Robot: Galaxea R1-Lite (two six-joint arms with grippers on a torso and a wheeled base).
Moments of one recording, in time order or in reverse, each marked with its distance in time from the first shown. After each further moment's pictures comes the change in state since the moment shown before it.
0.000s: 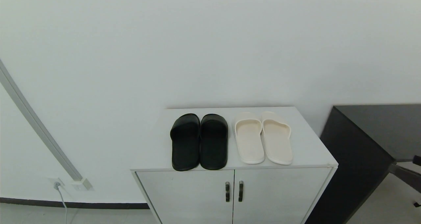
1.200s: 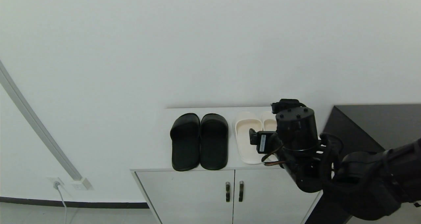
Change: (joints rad) left arm 0.000 0.000 0.000 0.000 0.000 -0.003; right arm 0.383 0.999 -0.536 -0.358 -0.669 0.136
